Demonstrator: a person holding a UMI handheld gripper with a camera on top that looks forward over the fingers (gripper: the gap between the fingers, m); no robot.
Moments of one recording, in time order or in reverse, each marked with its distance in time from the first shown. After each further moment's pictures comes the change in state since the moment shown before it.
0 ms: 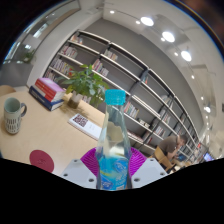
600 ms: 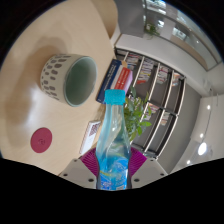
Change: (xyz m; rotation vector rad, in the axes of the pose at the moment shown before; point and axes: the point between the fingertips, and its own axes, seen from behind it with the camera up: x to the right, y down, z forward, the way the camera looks) arm -0.173 -0.133 -0.021 0.108 -0.052 -1.386
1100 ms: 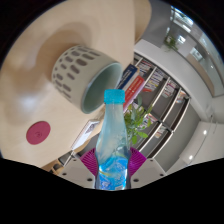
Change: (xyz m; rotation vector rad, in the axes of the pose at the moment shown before) arm -0.004 -0.025 0.010 -0.010 0.030 -0.263
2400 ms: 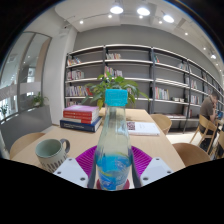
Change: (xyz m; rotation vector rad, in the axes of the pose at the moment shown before) arm -0.097 0.009 0.006 0.219 -0.241 2.144
